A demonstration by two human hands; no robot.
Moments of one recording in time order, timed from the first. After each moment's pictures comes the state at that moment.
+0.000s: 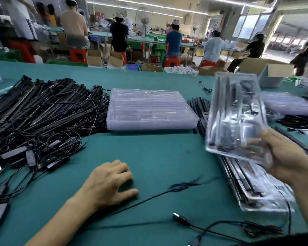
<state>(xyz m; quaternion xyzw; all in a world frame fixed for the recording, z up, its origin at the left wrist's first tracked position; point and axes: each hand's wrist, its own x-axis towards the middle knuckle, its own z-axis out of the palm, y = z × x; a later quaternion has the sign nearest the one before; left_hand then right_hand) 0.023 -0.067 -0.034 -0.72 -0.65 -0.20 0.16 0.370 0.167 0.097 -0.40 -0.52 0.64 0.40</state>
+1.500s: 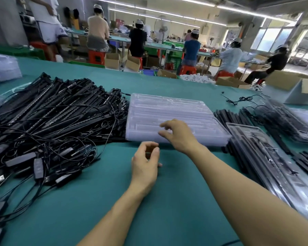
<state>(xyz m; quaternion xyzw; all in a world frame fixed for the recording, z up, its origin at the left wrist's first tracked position) 0.013 0.047 -0.039 -0.27 -0.63 -0.71 -0.14 0.058 0.188 0.032 -0.28 -0.93 0.17 0.17</state>
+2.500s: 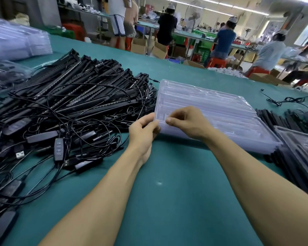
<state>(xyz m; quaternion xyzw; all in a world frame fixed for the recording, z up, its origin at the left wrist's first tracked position) -0.086 0.057 -0.036 -0.10 -0.46 -0.85 -0.25 -0.009 0.181 0.026 -0.14 -0.93 0.29 0.15</state>
